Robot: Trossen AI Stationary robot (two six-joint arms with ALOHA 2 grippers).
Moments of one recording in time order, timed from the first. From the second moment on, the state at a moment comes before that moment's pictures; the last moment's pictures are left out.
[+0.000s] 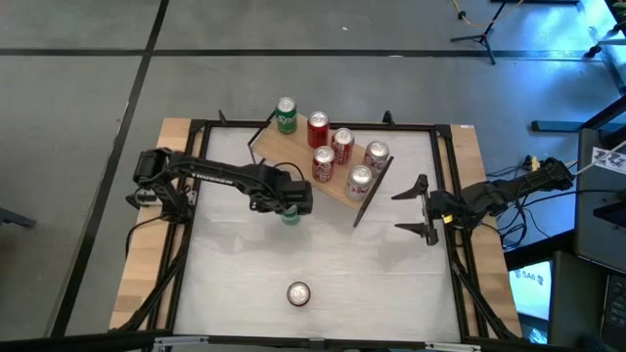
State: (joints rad) left arm -0.02 1.73 1.36 -0.96 -0.12 -1.54; right arm 0.39 0.42 0.38 -0.10 0.29 0.05
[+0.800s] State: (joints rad) left arm -0.05 1.67 1.36 -0.95 -0.16 -0.68; right arm 0.39 0.42 0.38 -0.18 0.29 0.05
